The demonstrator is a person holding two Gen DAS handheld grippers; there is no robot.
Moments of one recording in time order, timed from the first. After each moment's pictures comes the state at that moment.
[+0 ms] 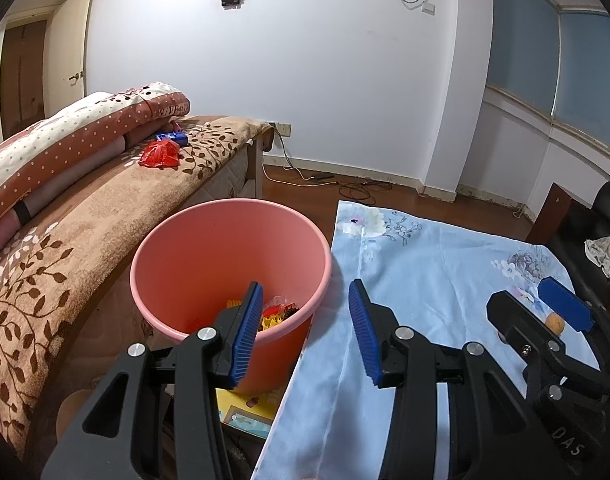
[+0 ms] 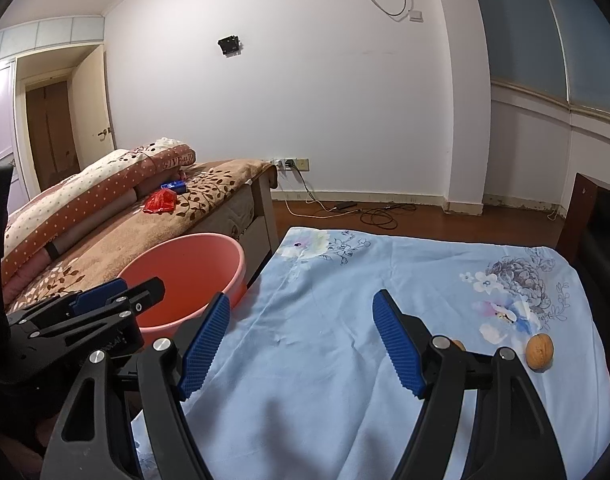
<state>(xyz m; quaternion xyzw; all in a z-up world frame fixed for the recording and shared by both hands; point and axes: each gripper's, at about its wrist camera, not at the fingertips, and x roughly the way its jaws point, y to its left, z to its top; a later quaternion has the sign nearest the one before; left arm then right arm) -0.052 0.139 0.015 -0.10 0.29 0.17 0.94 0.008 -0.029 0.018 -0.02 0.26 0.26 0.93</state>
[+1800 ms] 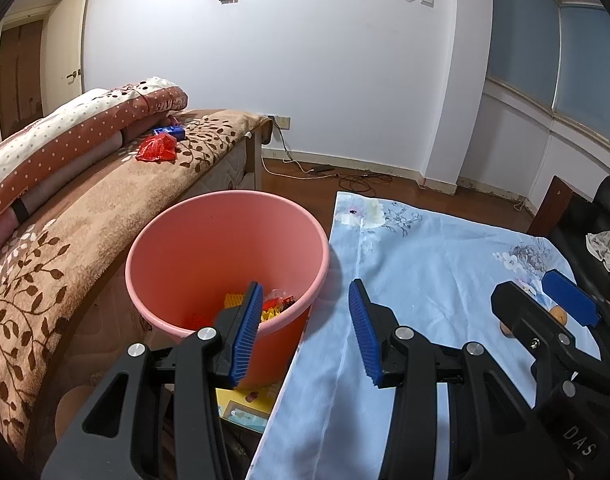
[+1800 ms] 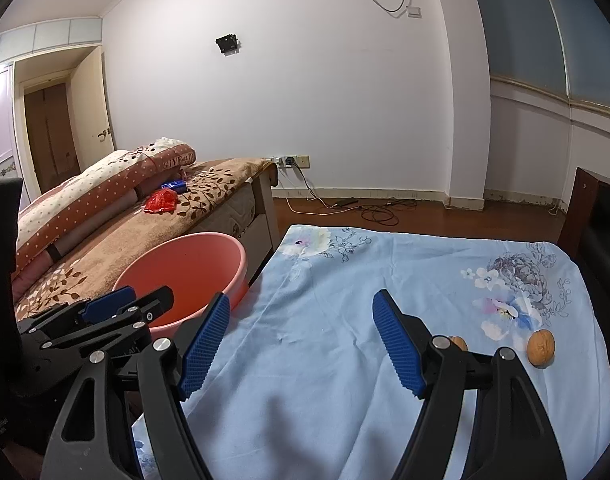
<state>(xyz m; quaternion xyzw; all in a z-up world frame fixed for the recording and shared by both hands) -0.049 0.138 0.010 -0.10 0.30 0.17 0.93 0.008 -0.029 0.021 -0.02 0.26 0.26 0.93</state>
